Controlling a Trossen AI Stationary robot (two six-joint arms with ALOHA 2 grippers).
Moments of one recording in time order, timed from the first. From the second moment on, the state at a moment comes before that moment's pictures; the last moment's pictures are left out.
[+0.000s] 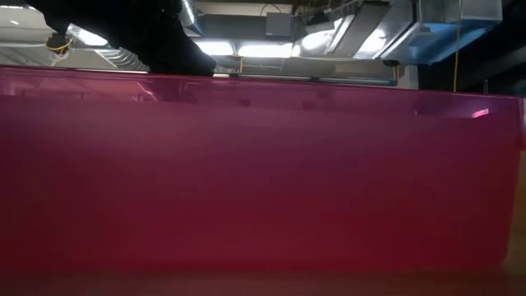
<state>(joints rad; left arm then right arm) -0.10 1.10 0.55 0.19 -0.40 -0.16 0.83 1.43 1.14 -1.06 0.37 1.17</state>
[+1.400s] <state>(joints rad) 0.20 1.10 0.77 -0.54 -0.67 -0.20 0.63 1.43 1.06 -0.76 0.50 0.70</state>
